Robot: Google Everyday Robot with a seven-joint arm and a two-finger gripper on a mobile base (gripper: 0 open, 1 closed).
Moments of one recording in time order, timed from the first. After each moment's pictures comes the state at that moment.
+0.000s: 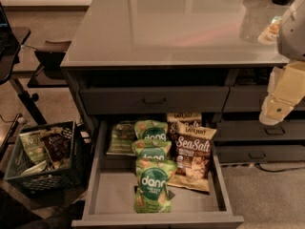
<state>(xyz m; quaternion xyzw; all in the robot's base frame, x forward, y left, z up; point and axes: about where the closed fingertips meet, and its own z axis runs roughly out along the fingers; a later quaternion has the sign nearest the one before) 0.438 -0.216 0.979 -0.60 0.78 -0.04 0.16</state>
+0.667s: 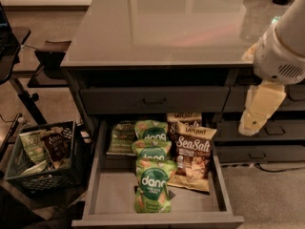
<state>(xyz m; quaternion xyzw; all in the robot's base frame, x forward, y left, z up) 0.454 -0.206 0.927 -0.60 0.79 -0.02 0.15</state>
